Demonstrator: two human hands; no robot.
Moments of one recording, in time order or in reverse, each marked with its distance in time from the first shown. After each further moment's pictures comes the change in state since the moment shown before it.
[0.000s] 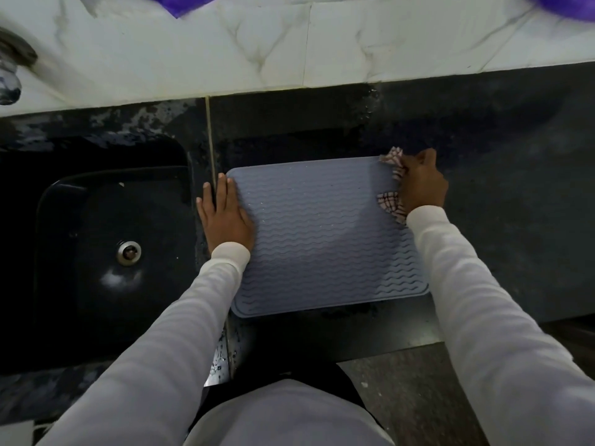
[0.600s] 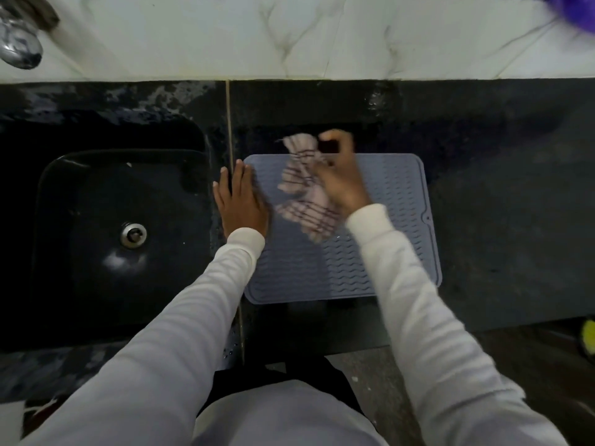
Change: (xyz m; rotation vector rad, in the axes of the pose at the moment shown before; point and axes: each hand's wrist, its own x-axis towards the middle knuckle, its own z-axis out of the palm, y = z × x) left_hand 0.006 -0.008 0.006 -0.071 0.000 -0.018; right_hand -0.036 -0.195 -0.031 1.130 -0.354 0.167
